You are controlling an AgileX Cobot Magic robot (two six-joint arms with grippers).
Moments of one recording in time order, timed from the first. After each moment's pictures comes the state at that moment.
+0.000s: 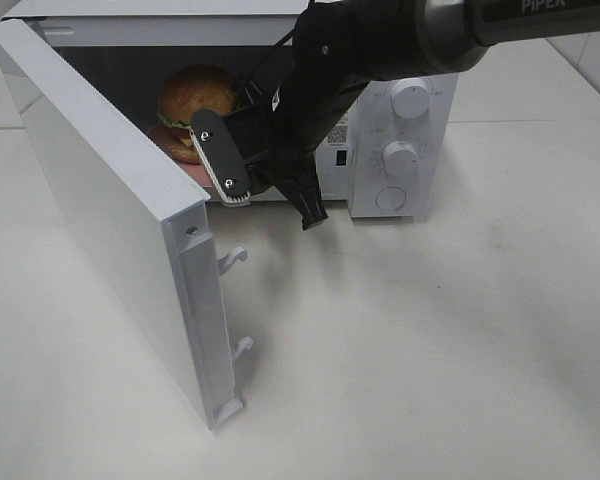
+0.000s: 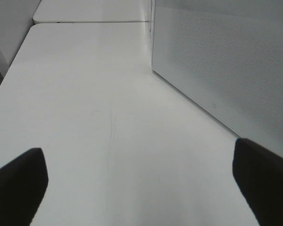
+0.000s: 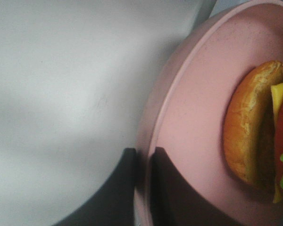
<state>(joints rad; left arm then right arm) 0.01 0.00 -0.50 -0.08 1.04 0.04 0.63 2.13 -1.59 0.04 0.46 -1.45</state>
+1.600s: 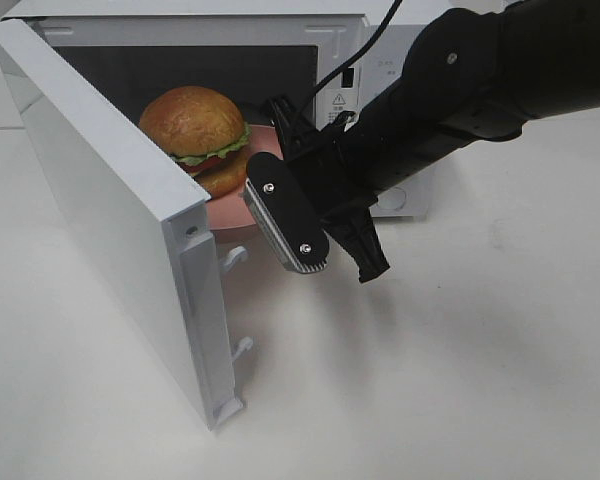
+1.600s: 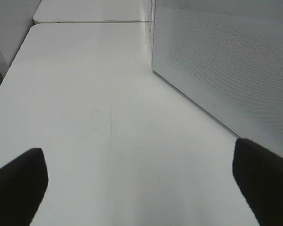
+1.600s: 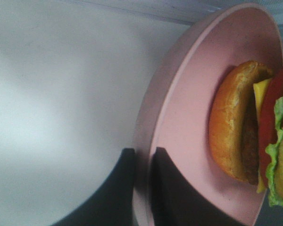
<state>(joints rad) 0.01 0.00 -0.50 -0.08 1.04 0.04 0.63 1.78 -1.07 0.51 0.25 -2.03</state>
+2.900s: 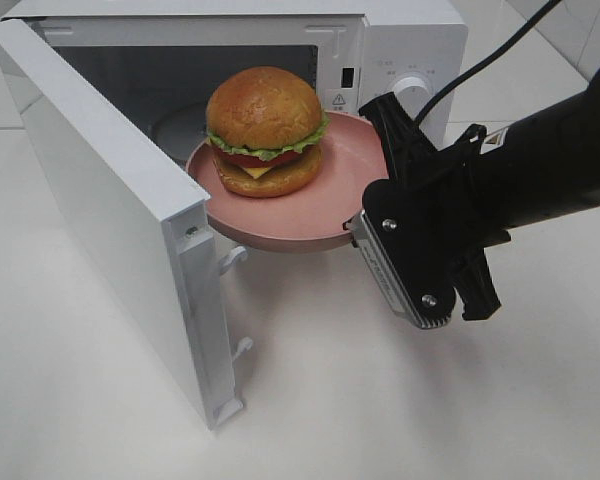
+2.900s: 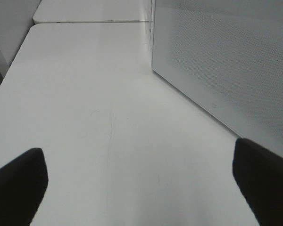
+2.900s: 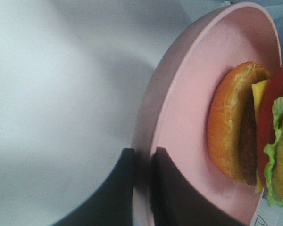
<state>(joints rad) 0.01 0.00 -0.50 -0.08 1.04 0.04 0.58 1.42 -0.72 0.52 0.15 -2.05</state>
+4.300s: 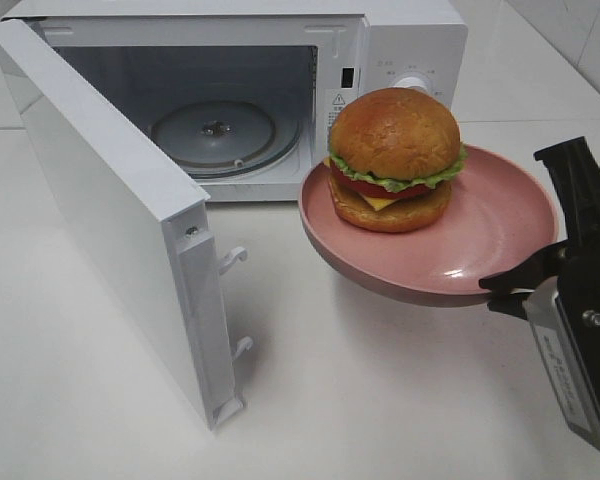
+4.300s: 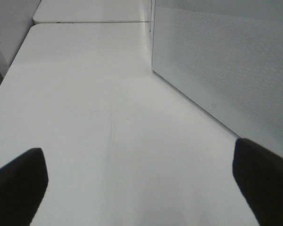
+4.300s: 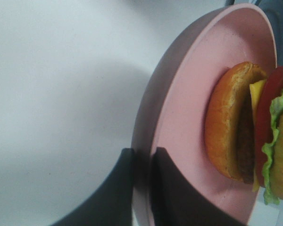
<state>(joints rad) 0.01 0.00 -0.50 -0.08 1.04 0.04 0.58 0.94 -0.44 -0.04 0.31 -1.34</state>
